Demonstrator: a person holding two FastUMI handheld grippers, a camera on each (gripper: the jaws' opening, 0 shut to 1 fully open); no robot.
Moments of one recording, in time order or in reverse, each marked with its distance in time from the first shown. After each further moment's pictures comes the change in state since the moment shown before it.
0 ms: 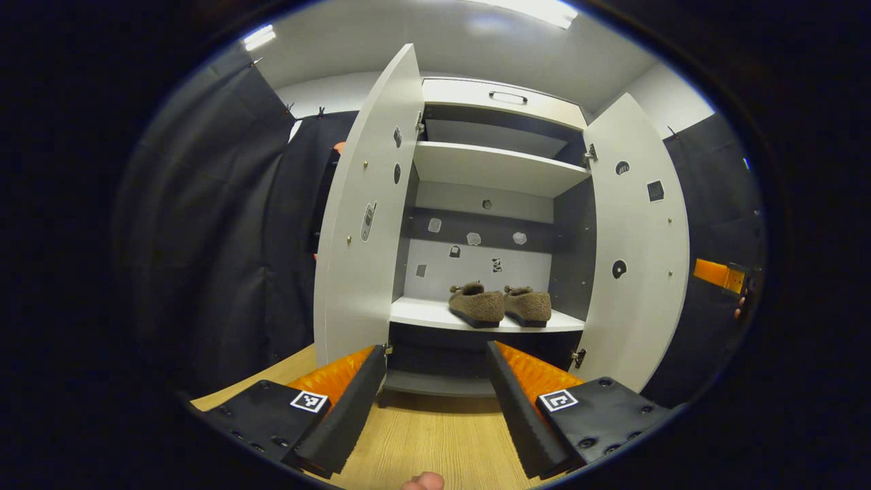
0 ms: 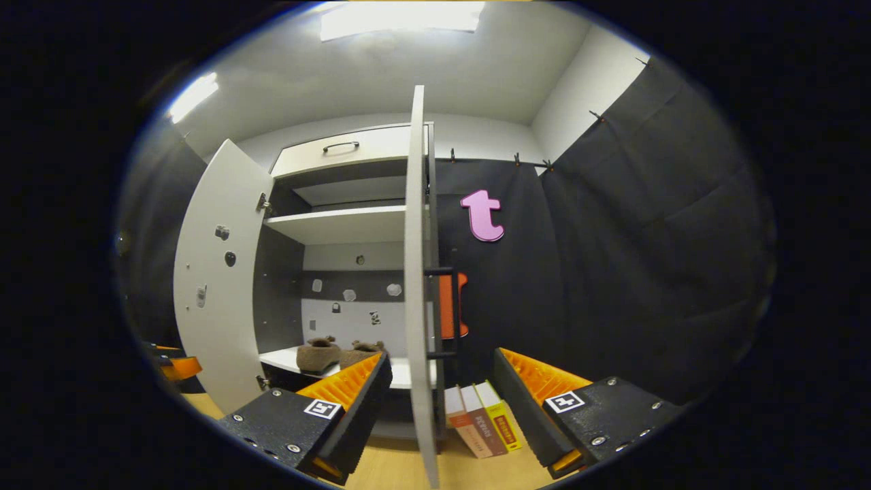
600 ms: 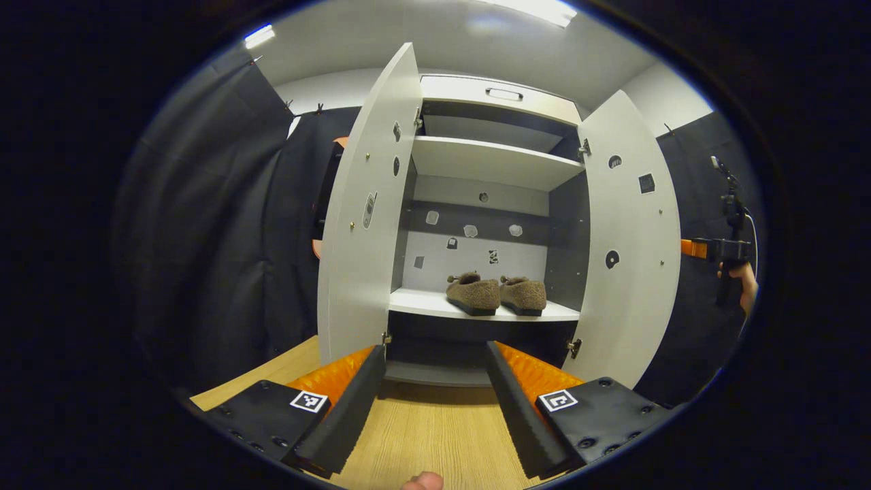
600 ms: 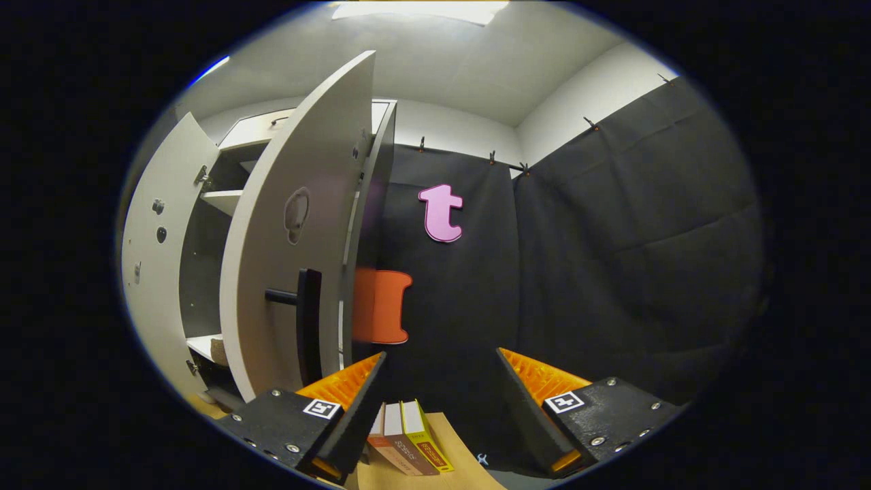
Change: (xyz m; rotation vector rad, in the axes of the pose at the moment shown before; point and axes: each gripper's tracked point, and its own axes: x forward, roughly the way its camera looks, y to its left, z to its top) left arm -0.013 0.002 -0.015 0.007 0.033 0.001; right arm 0.094 -0.068 0.007 -0.079 0.046 -0.090
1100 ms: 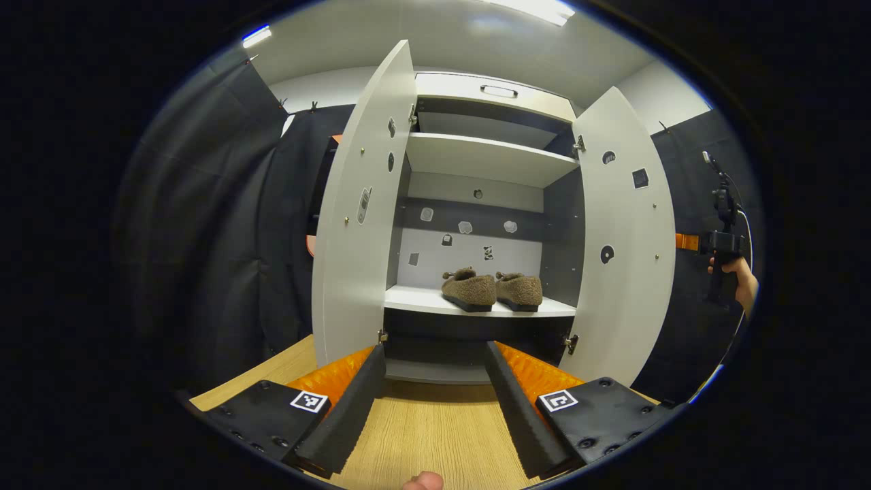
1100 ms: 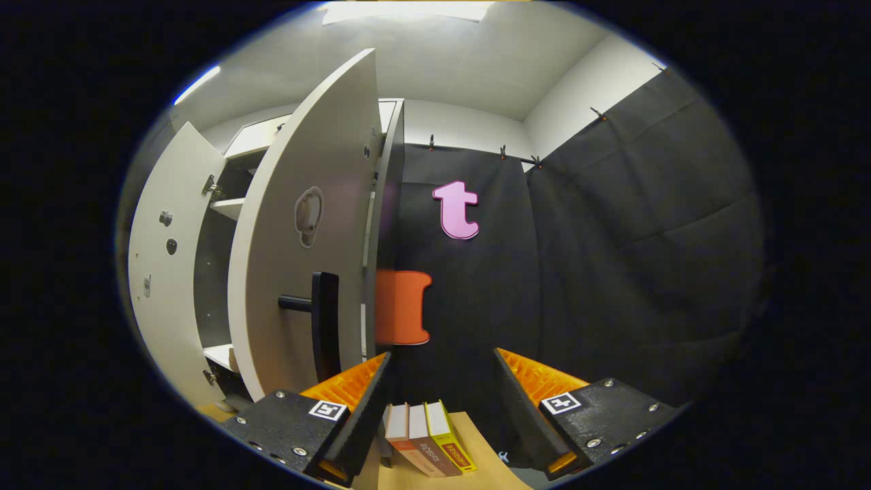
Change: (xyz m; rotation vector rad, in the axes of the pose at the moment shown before) left arm 0.004 -0.004 -0.005 0.013 0.009 -0.037; right arm 0.000 0.028 -0.005 0.052 -0.004 0.067
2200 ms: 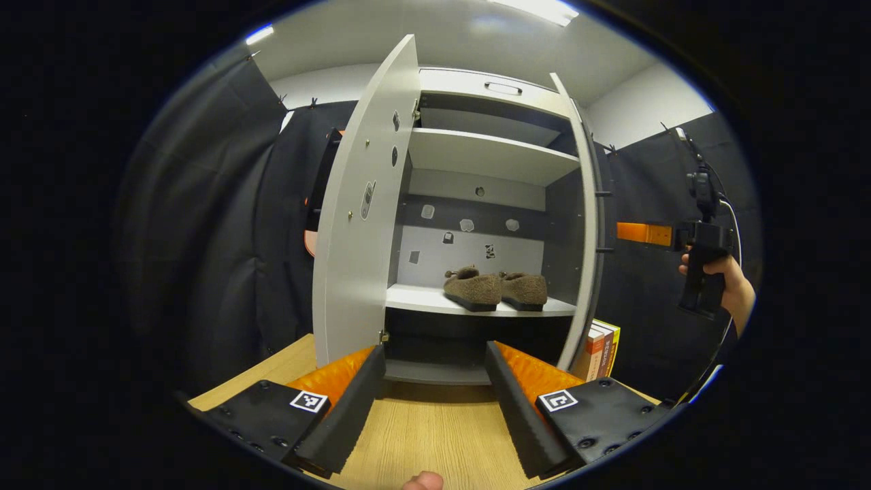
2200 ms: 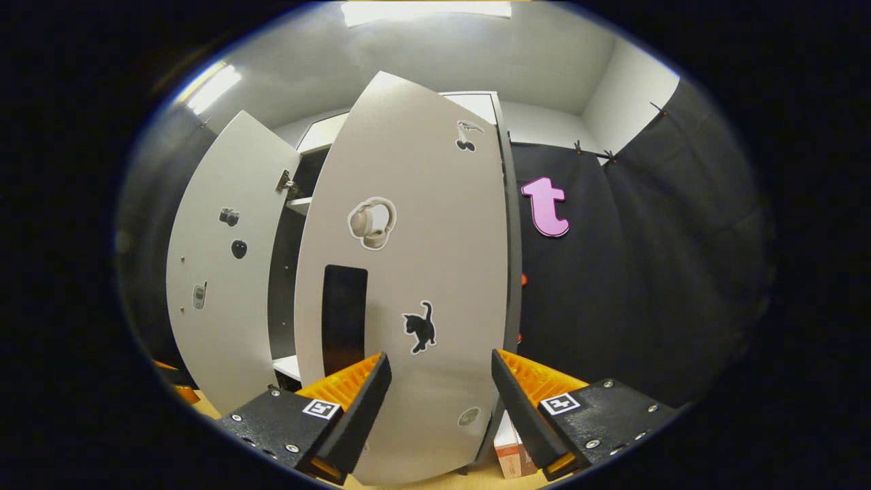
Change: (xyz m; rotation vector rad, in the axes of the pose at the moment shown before) left arm 0.011 0.015 -0.005 -0.003 0.010 0.004; right arm 0.018 0.174 -0.013 0.022 0.034 0.288
